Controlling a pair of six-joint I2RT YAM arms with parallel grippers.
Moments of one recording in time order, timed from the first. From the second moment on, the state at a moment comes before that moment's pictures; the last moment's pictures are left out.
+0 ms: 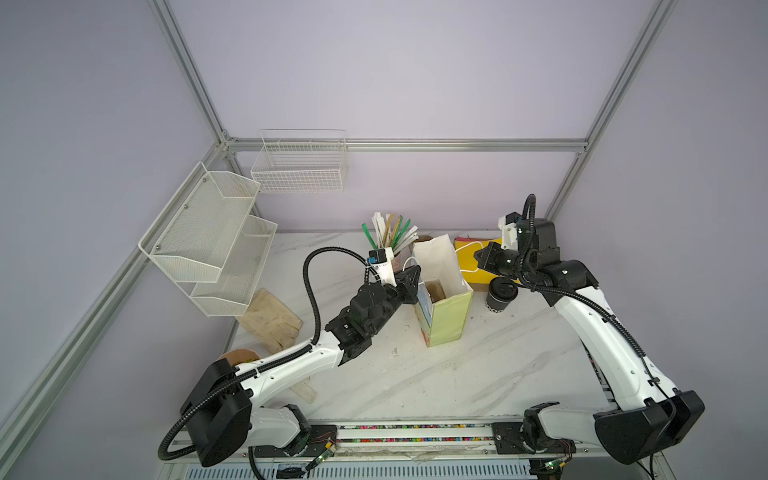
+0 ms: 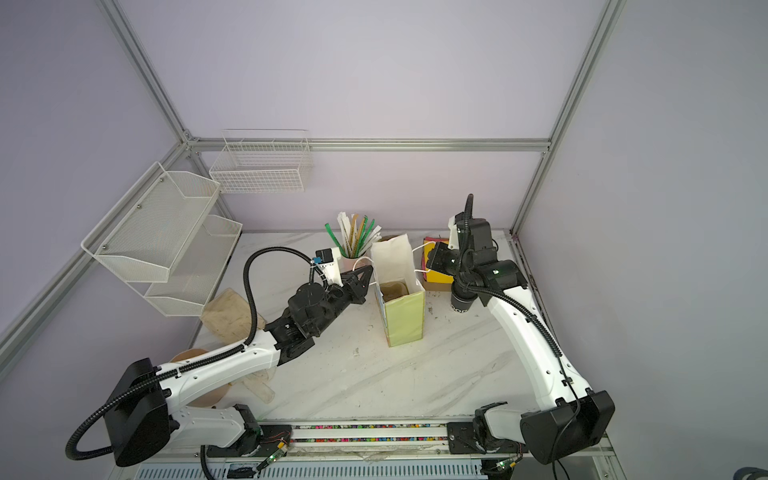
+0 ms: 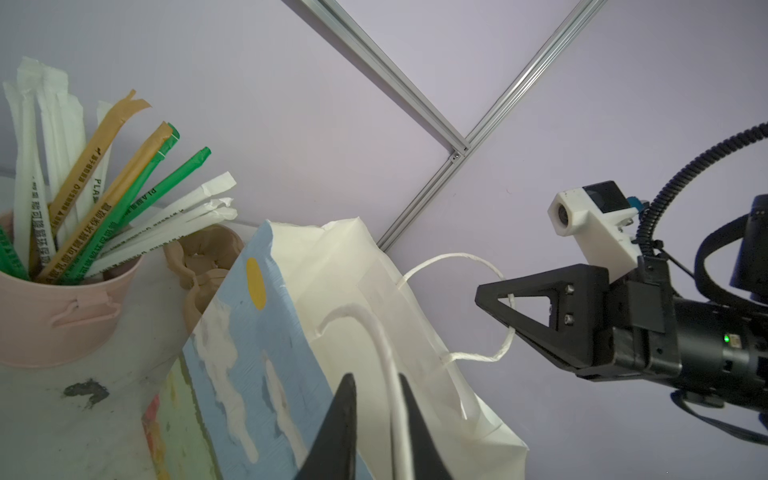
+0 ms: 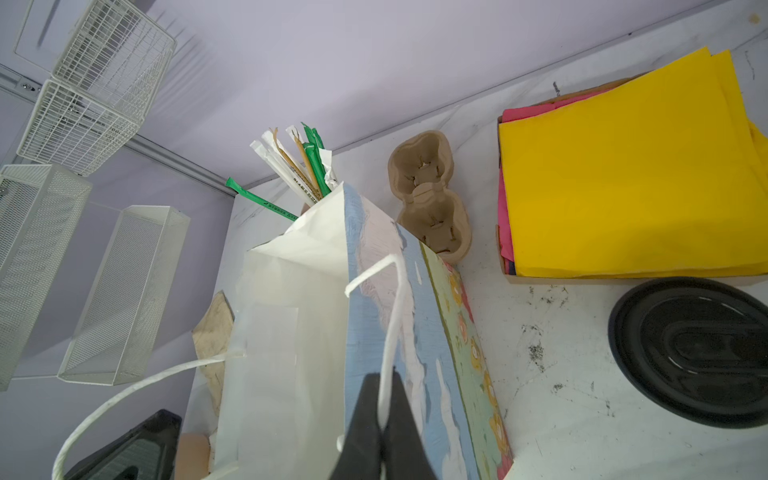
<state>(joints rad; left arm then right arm) -0.82 1.32 0.88 0.44 -0.23 -0.67 0.30 1.30 1.41 -0.70 -0.20 0.57</state>
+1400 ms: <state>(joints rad) -0.80 0.88 1.00 -0.26 -0.44 -0.47 0.13 1.53 1.81 -1.16 0.08 0.65</state>
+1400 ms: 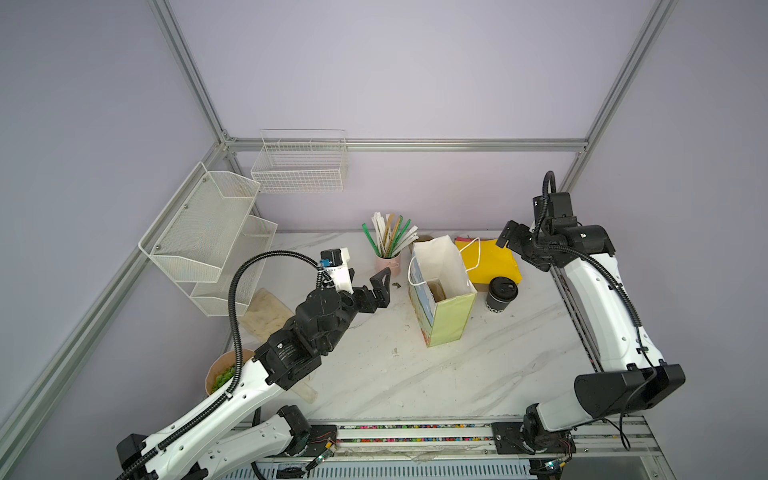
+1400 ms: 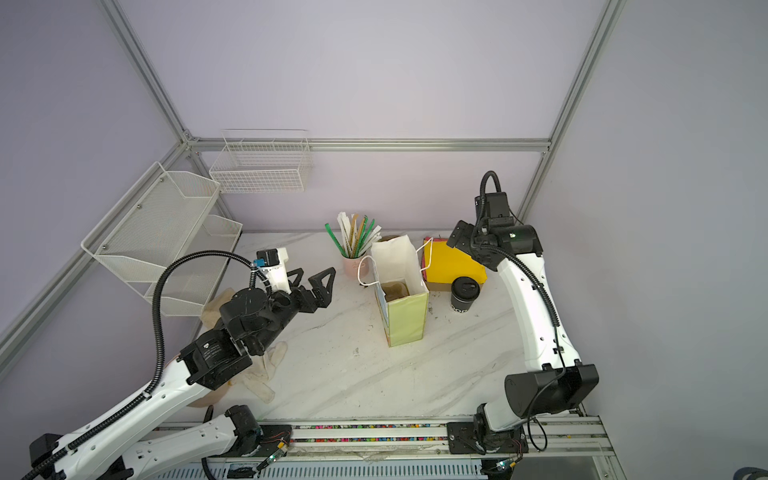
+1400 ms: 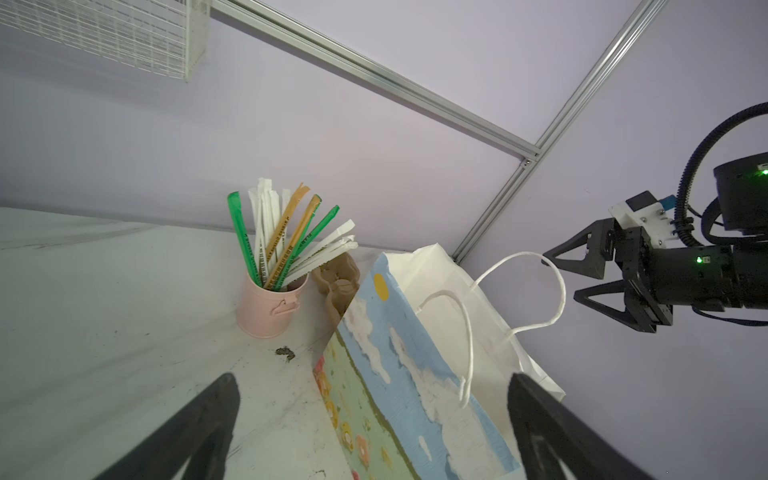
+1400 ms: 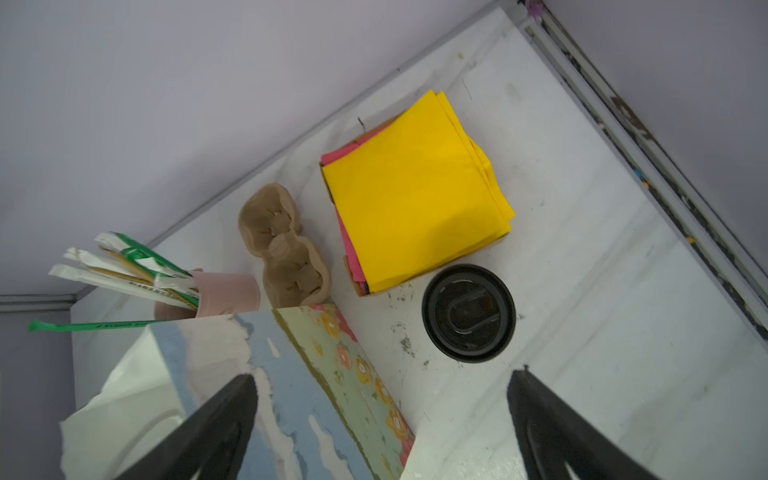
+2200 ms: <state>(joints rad) -0.59 0.92 1.00 -0.42 -0.37 -0.48 0.04 1.83 1.94 -1.40 -0.03 0.62</state>
